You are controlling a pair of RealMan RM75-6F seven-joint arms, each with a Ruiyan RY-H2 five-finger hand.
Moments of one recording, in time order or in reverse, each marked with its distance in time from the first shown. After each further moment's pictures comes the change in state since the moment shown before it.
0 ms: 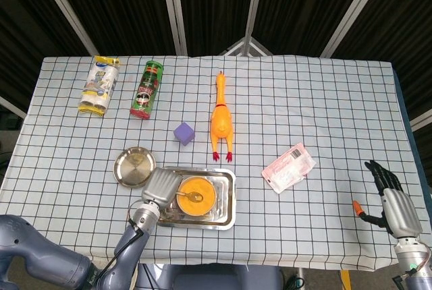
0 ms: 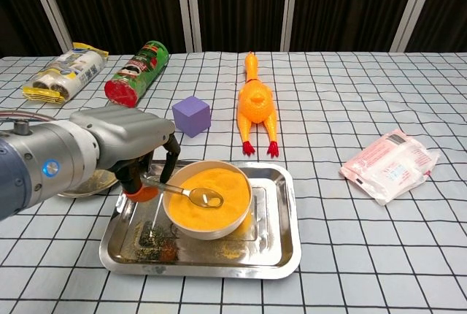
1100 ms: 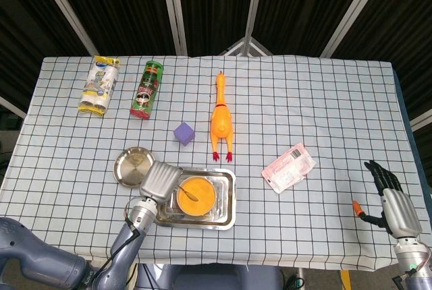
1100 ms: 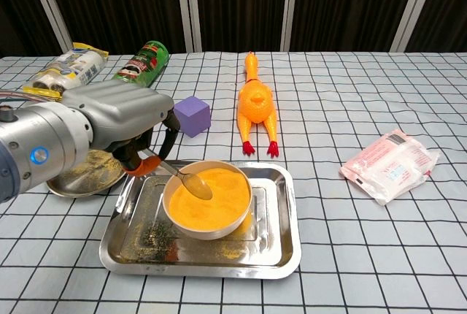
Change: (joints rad) left arm 0.033 0.012 0.030 0.026 0.178 0.026 -0.006; right arm 0.000 0.000 -0.001 -0.002 0.000 -0.001 0.000
